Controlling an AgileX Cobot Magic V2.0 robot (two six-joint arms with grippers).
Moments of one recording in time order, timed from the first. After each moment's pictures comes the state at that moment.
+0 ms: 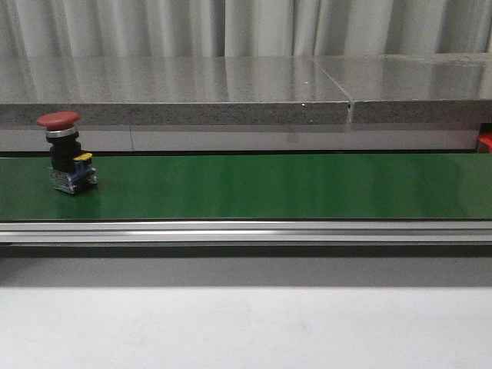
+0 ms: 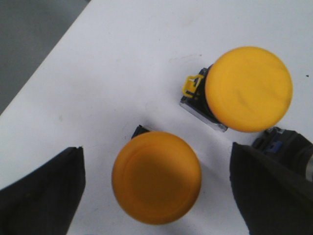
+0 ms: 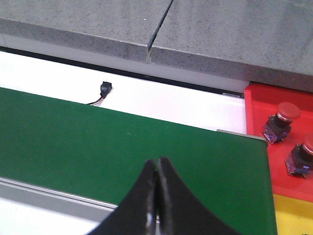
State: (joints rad) left arm 0.47 1.93 -1.31 -0.02 0.58 -0.11; right arm -0.12 0.57 -0.55 0.46 0.47 -0.53
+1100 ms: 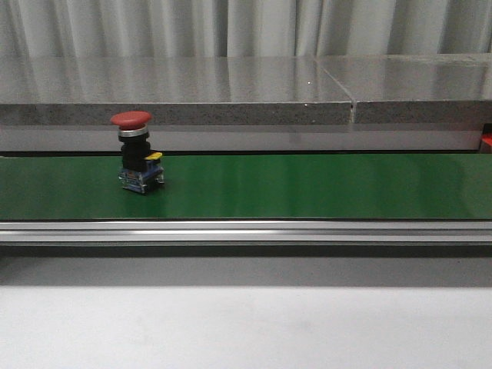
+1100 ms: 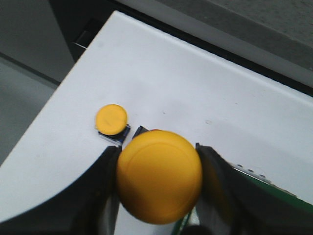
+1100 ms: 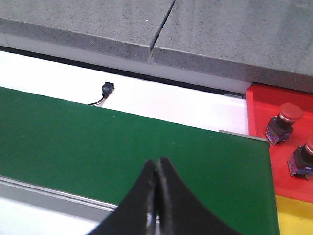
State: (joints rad) left arm 0.28 1.51 -1.31 -0.02 0.70 -0.11; right arm -0.12 0.57 -0.55 0.46 0.47 -0.53
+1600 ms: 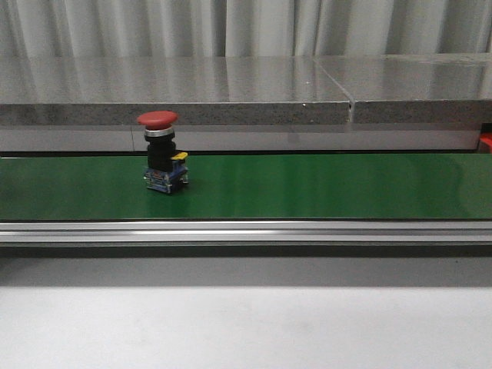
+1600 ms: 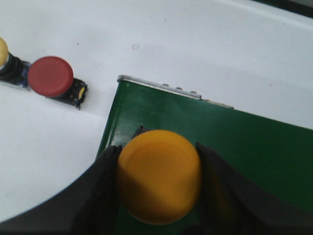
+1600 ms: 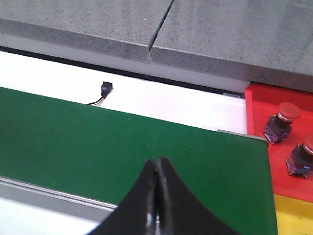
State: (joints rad) left arm 0.10 1.51 -1.14 -0.08 0.67 -0.09; right arm -0.12 0.57 -0.55 0.46 0.47 -0.53
